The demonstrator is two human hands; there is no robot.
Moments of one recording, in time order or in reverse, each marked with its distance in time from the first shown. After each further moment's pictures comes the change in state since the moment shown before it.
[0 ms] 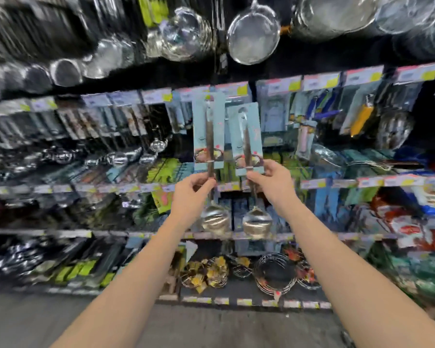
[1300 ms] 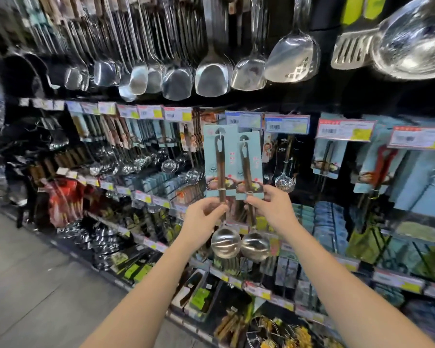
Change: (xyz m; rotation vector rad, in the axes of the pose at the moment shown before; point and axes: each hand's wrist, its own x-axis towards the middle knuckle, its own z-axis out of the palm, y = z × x) left_hand 0.177 -0.218 -0.279 0.049 0.194 -0.152; right_hand 0.168 -0.011 0.423 -0.043 -0.427 -0.054
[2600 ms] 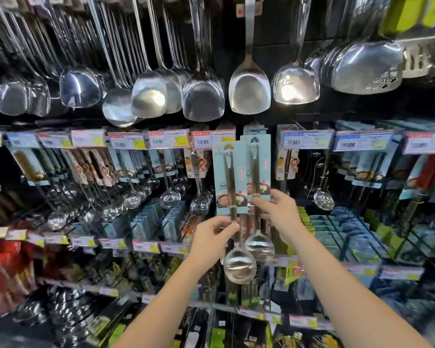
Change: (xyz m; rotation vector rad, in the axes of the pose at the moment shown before) left_hand 0.151 -0.107 -0.108 -0.224 -0.341 0.044; right_hand 0.116 -0.020 0.148 0.244 0.318 0.083
